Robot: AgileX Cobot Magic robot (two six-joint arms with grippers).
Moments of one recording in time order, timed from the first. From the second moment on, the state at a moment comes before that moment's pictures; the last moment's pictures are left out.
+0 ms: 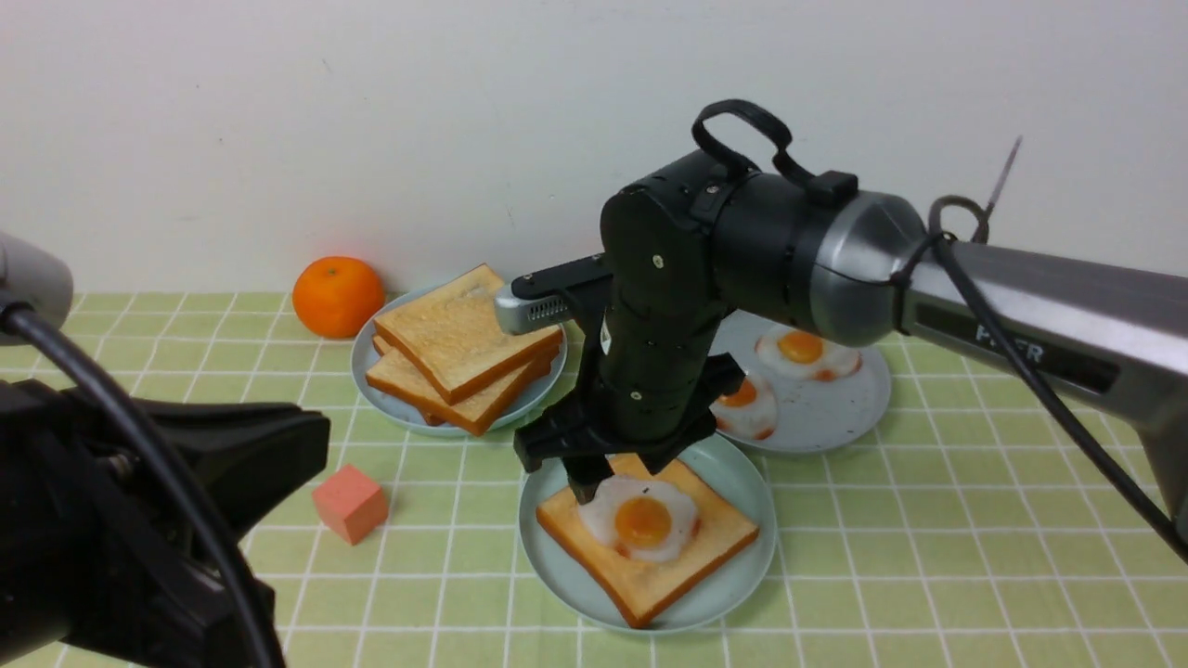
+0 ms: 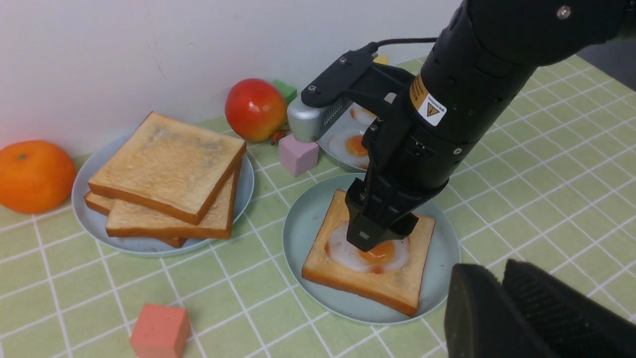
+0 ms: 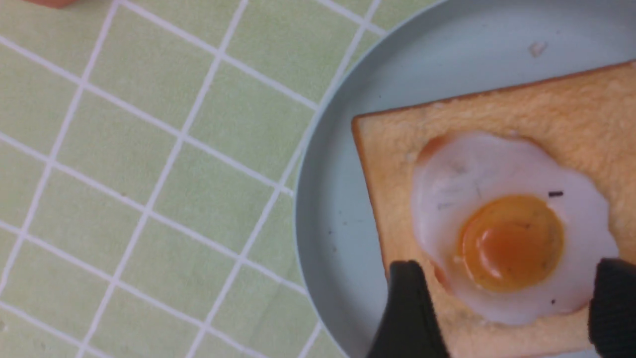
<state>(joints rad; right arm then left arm) 0.70 2.07 -1.77 0.04 1.06 0.20 -0.97 0.71 -0.73 0.61 0.56 -0.77</state>
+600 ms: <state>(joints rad) 0.70 1.39 -1.38 -0.12 1.24 0.27 -0.86 1.03 -0.90 0.48 0.68 -0.70</state>
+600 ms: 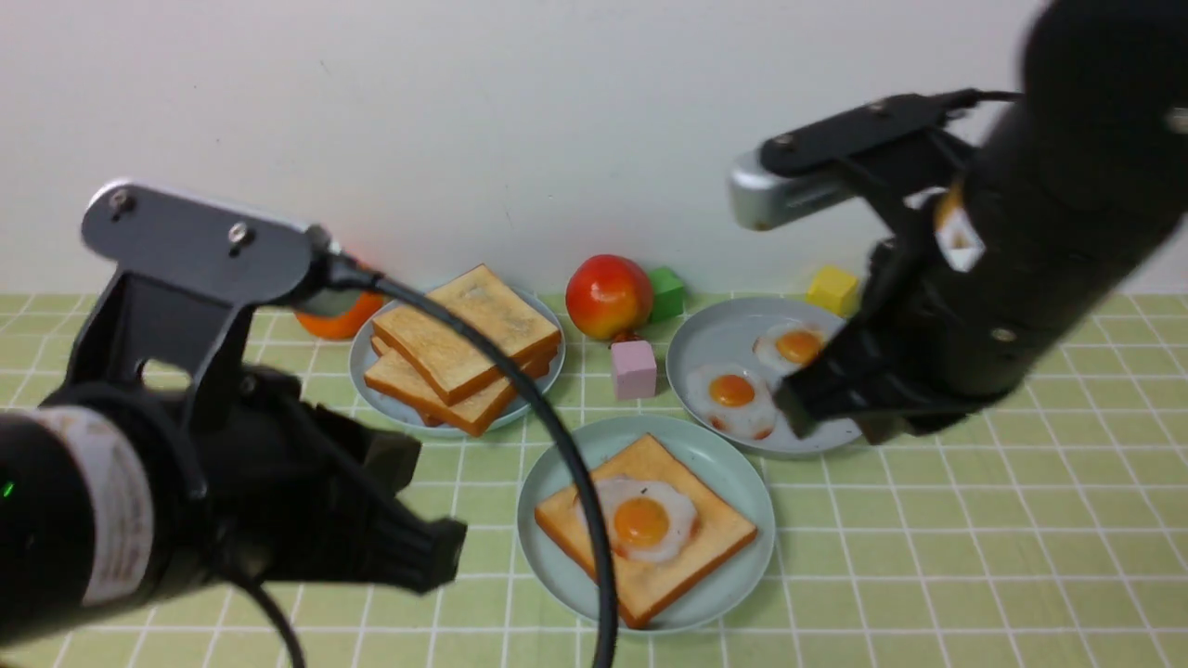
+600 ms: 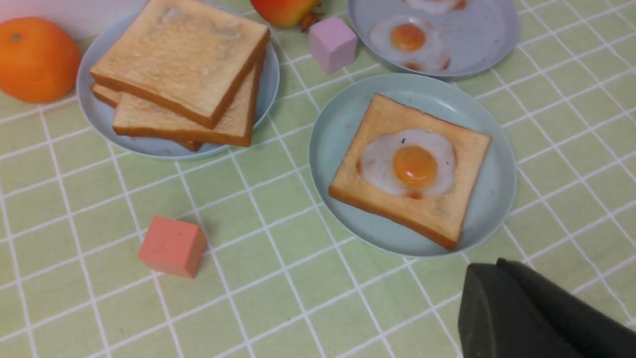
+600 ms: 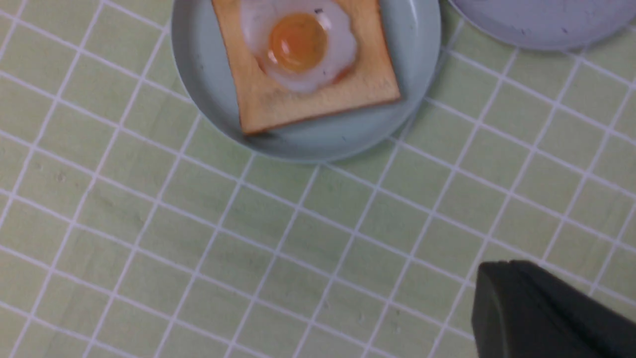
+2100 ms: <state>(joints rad) 0.70 0.88 -1.06 -0.08 1.22 0.26 -0.37 2.08 -1.51 0.24 0.48 0.22</state>
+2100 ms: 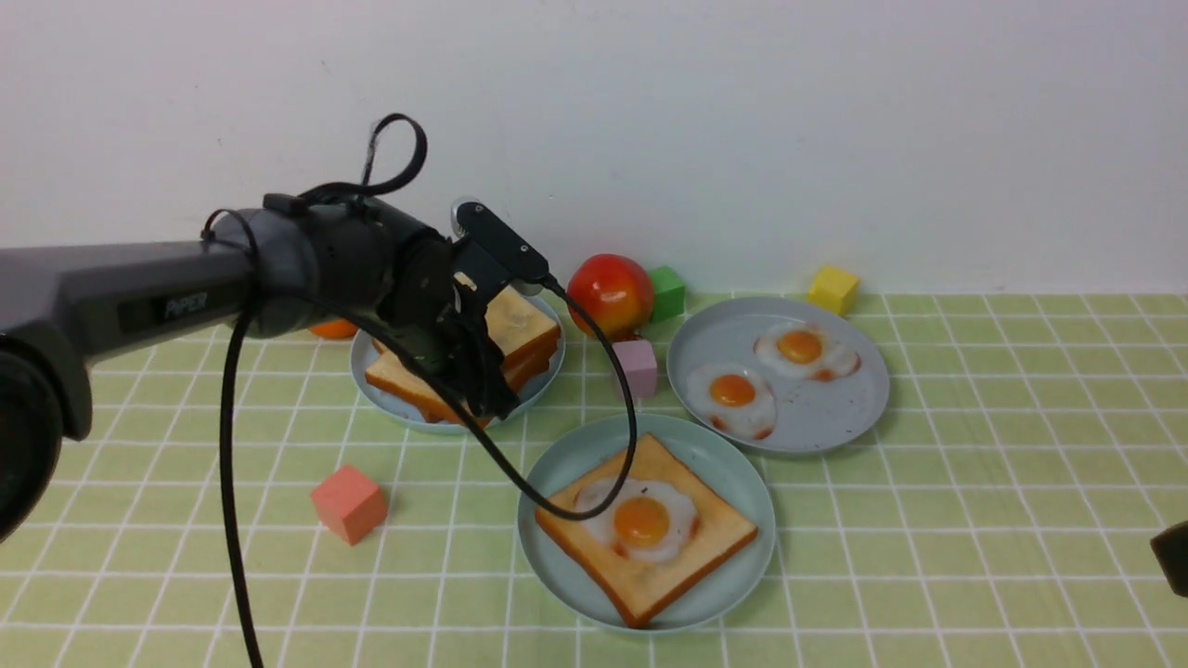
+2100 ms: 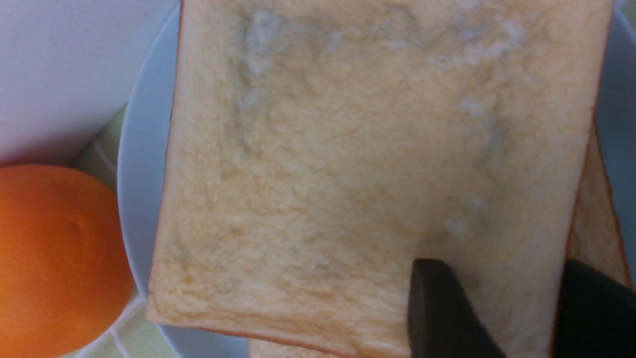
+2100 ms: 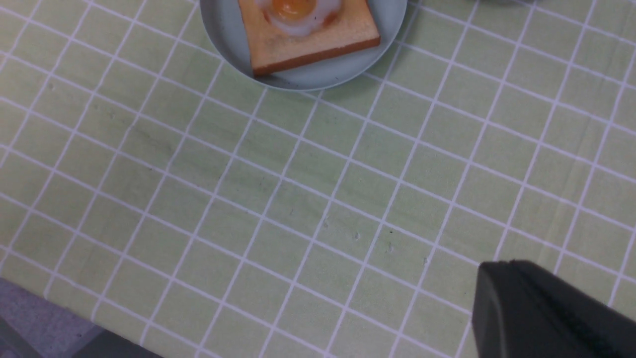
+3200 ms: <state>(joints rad) 0.70 0.69 -1.06 -0.11 1.27 0.26 -0.83 1.90 -1.39 0.32 0.70 -0.14</state>
